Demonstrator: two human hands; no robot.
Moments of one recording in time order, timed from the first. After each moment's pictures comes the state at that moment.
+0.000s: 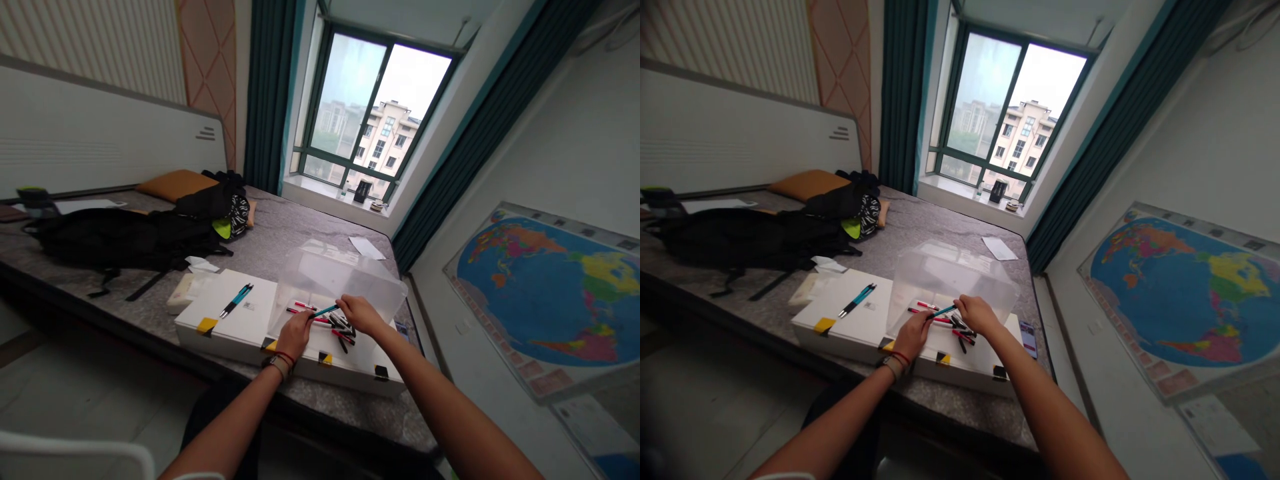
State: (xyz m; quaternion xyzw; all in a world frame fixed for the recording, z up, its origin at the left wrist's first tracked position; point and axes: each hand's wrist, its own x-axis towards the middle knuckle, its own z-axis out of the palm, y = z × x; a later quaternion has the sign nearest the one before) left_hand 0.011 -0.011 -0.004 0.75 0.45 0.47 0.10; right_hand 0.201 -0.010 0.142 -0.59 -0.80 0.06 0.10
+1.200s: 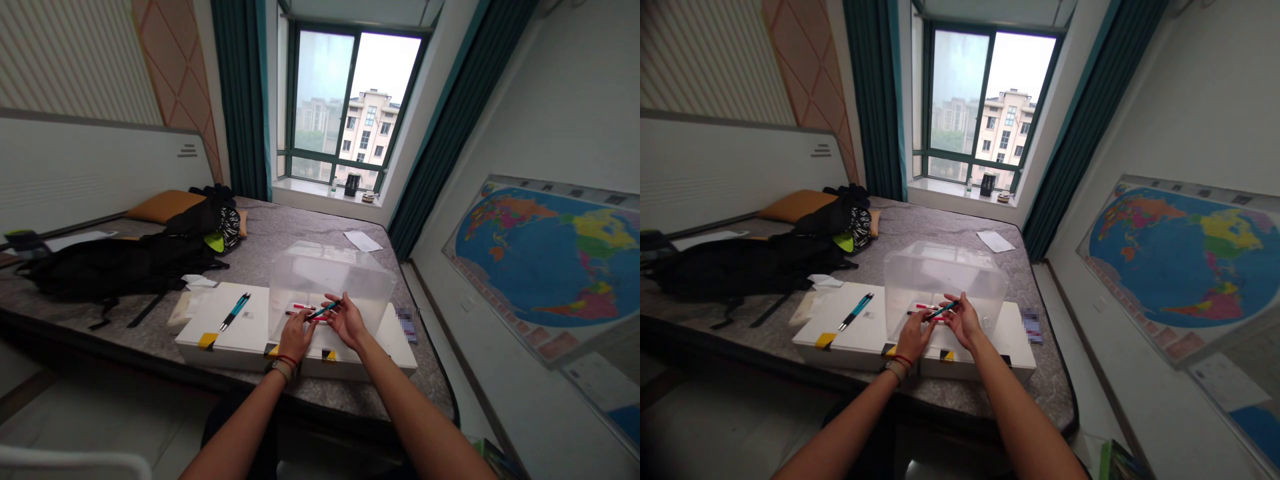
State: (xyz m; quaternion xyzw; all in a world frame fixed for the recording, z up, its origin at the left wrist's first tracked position) left_hand 0.013 -0.017 0.008 0.75 0.45 0.48 0.11; right_hand 0.173 -0.023 0.086 -0.38 -0.30 0.67 0.56
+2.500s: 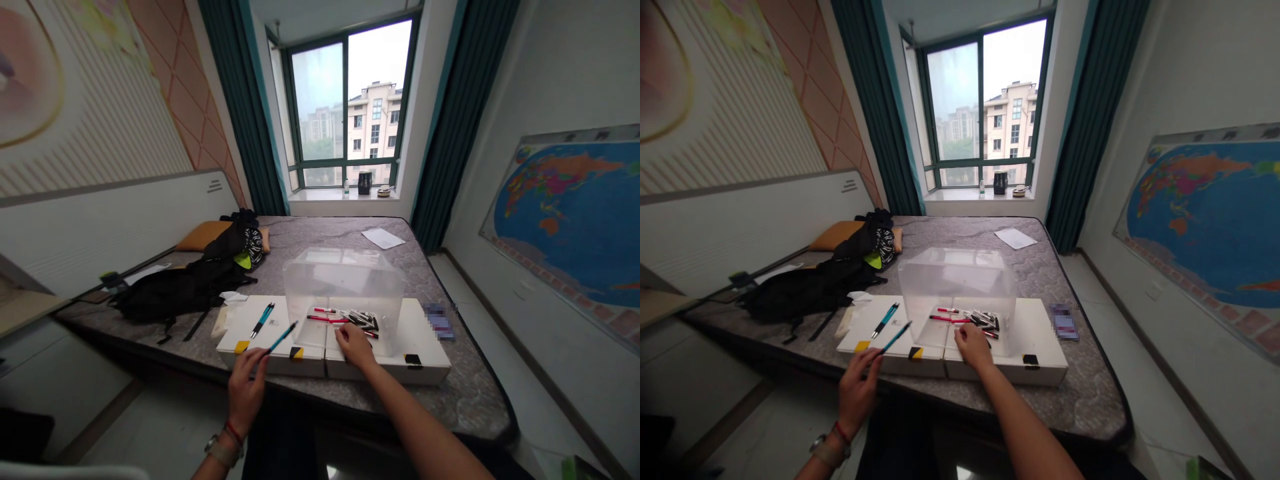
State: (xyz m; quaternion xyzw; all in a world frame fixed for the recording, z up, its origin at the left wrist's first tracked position) left_hand -0.133 -0.112 0.043 0.69 0.53 0.50 0.03; right_hand 0.157 -0.049 0.010 -0.62 -0.68 0.16 0.37
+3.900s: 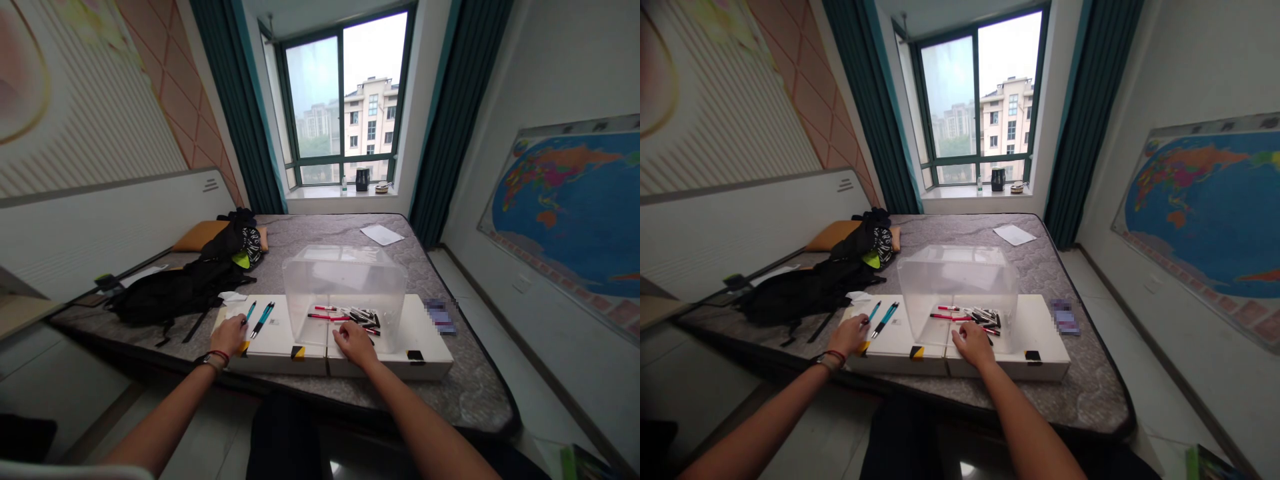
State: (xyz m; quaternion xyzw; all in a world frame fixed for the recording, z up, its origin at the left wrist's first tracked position) left_hand -0.230 0.032 0.042 0.73 0.68 0.06 -0.04; right_hand 0.156 -0.047 -0.002 -0.60 -0.70 0.11 0.37
